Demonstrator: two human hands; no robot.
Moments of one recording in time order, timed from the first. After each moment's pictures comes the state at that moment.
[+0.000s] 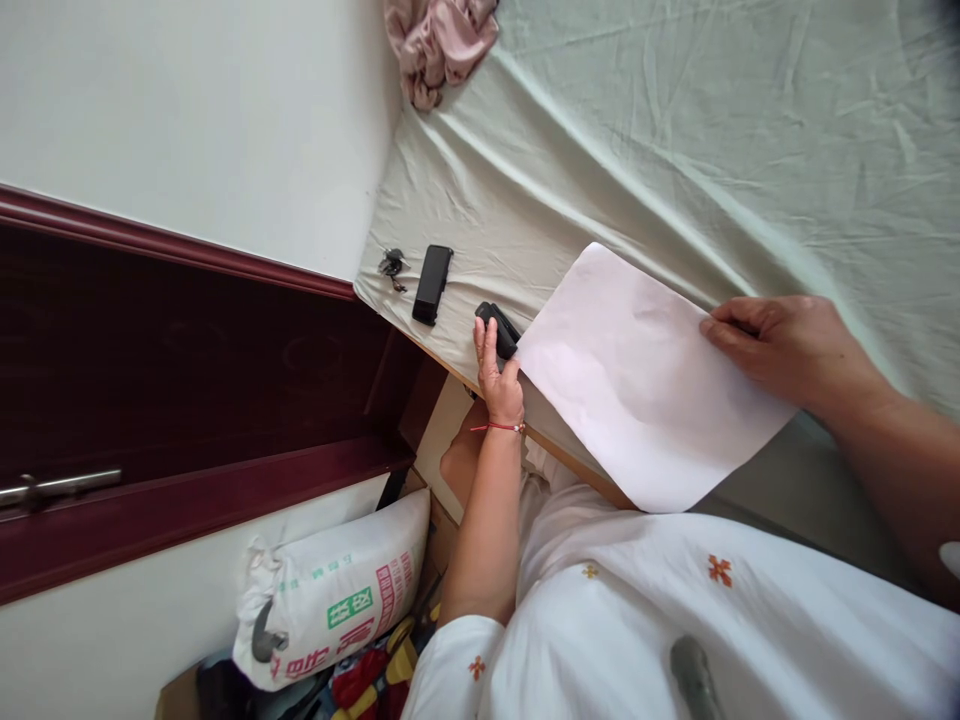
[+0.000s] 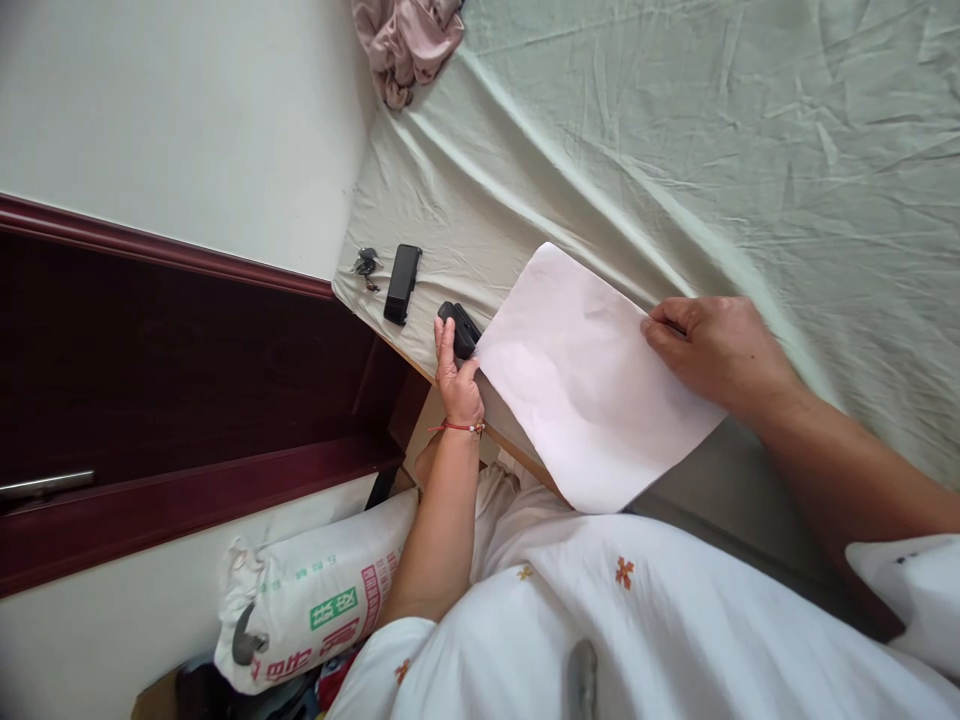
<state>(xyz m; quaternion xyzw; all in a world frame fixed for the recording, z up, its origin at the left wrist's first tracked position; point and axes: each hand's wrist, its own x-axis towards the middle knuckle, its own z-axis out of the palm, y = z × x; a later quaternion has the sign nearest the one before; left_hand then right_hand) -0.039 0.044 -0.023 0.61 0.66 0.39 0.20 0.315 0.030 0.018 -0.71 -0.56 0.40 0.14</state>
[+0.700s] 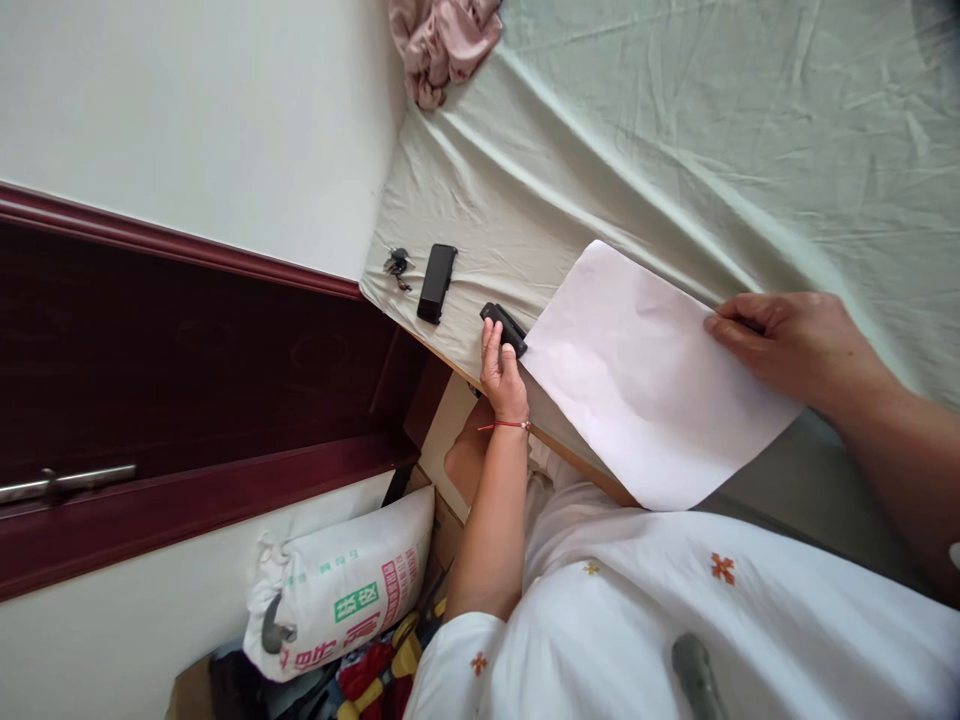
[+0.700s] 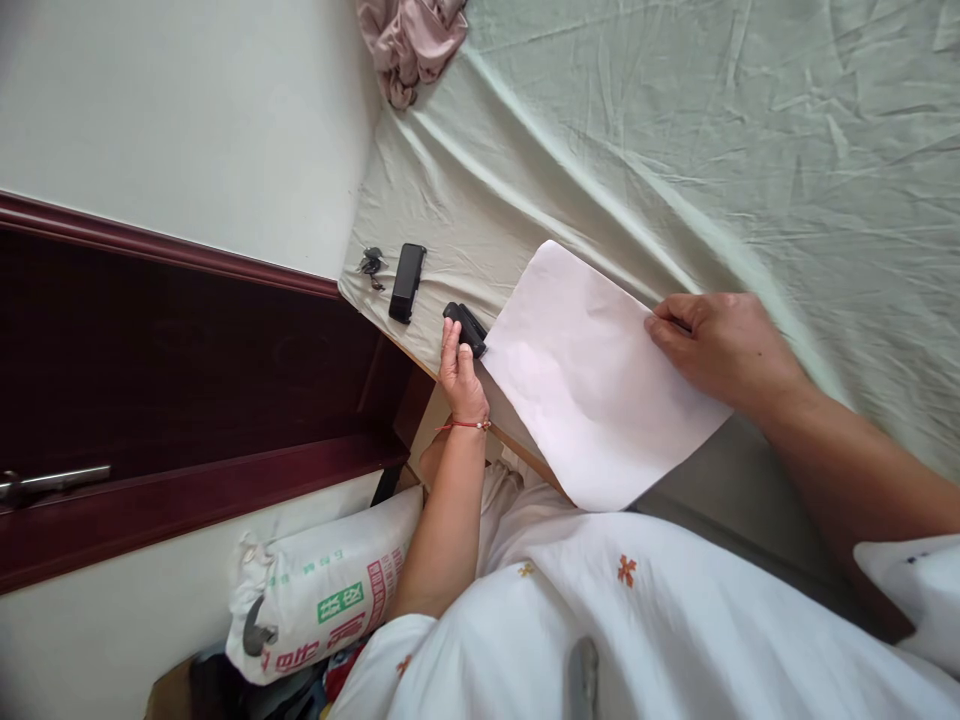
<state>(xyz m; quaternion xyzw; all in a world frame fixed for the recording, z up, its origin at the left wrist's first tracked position) -0.033 0.044 -0.026 0.60 0.65 0.44 0.17 0.314 0.029 0.018 -0.70 -0.56 0.40 0.15</state>
